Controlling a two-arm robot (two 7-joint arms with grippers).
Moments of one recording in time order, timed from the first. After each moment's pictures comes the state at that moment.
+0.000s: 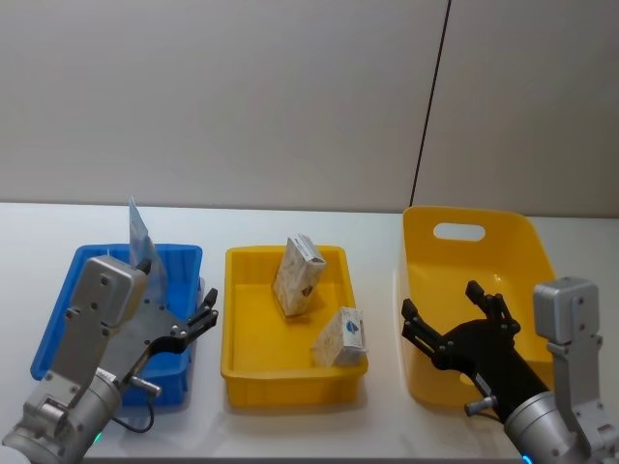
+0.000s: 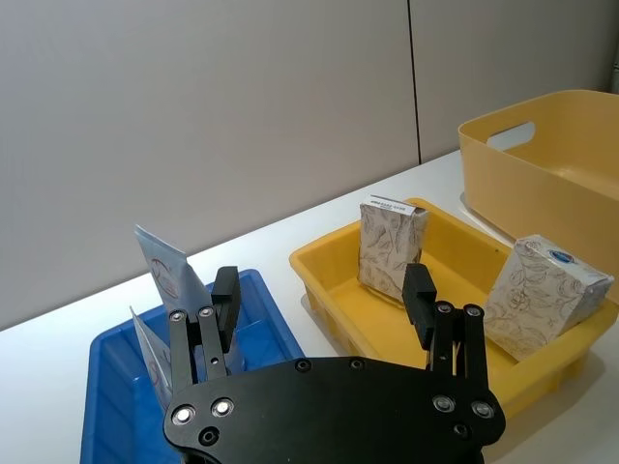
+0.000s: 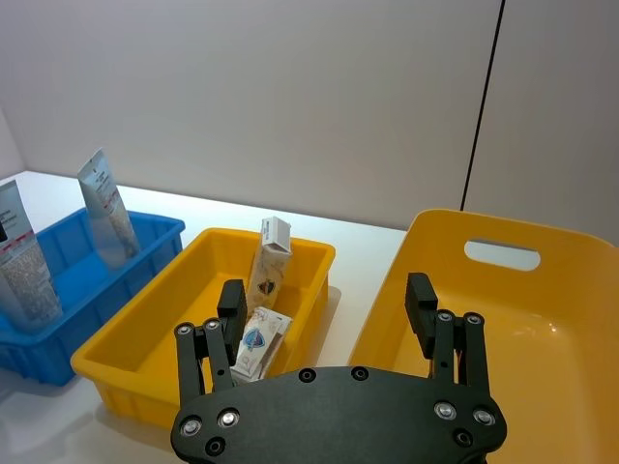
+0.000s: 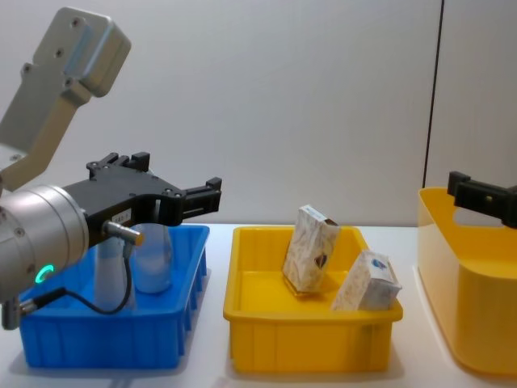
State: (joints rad) left arm -0.24 0.38 0.45 -1.63 -0.20 0.01 -0.01; right arm -0.01 0.34 -0.23 -1.77 0.29 0.03 0.07
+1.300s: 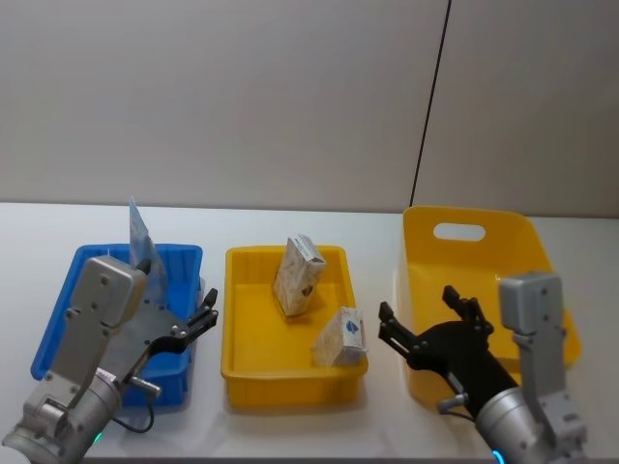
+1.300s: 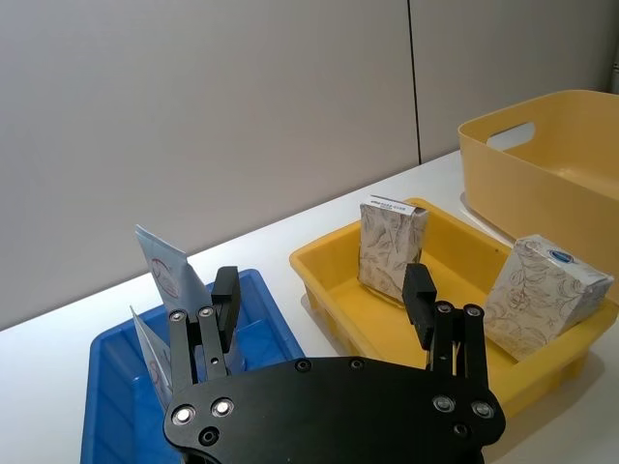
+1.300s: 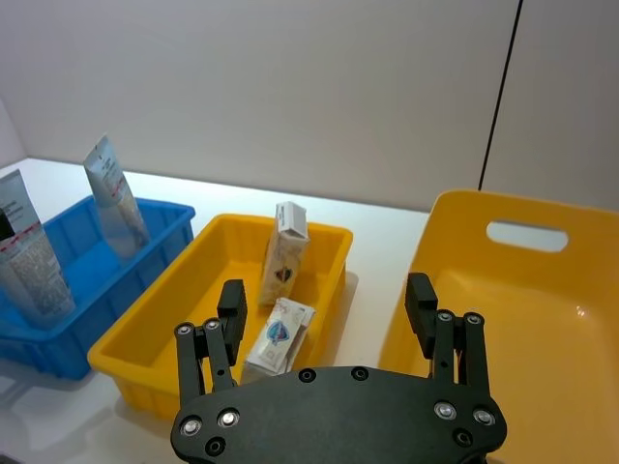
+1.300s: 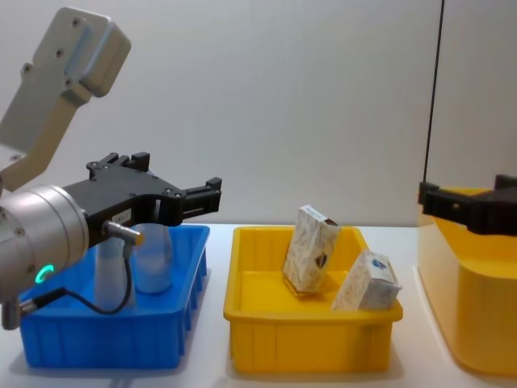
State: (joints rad) left arm -0.24 0.38 0.45 -1.63 -0.20 0.01 -0.01; right arm 0.02 0.29 -0.26 -1.76 0.27 0.12 0.04
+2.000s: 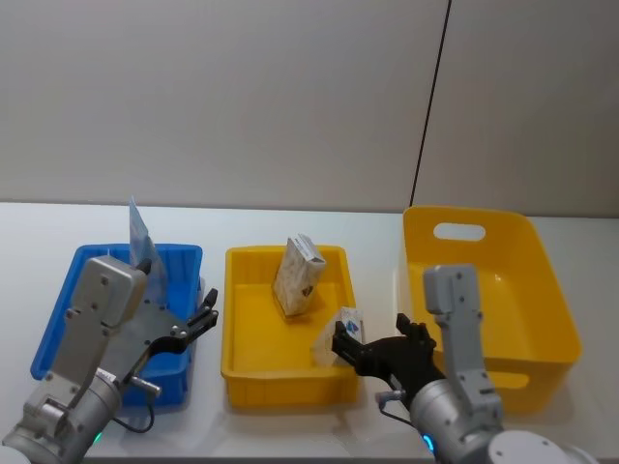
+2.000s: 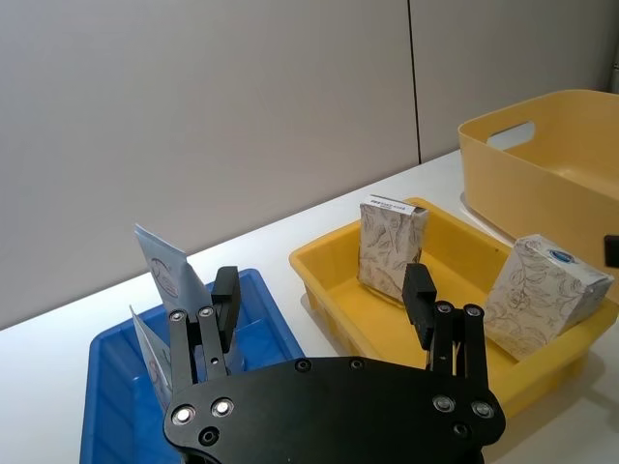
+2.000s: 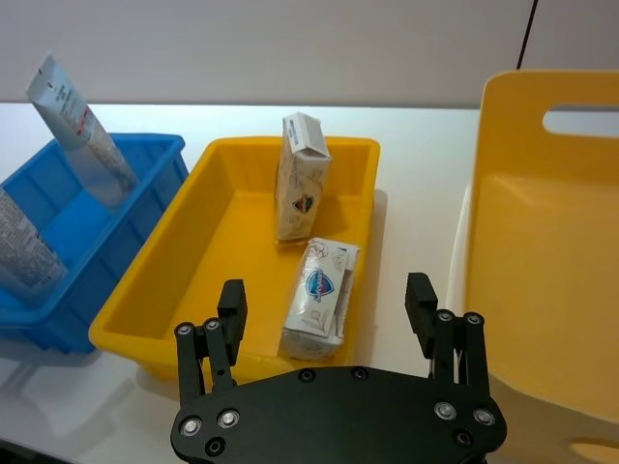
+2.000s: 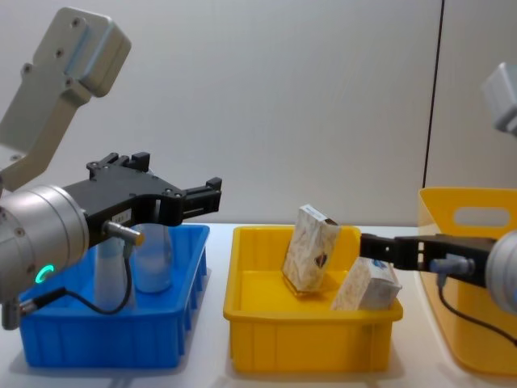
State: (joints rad) left arm -0.24 0.38 0.45 -1.63 -0.20 0.01 -0.01; right arm 0.13 0.13 -0.31 -1.64 0.26 0.35 -0.07
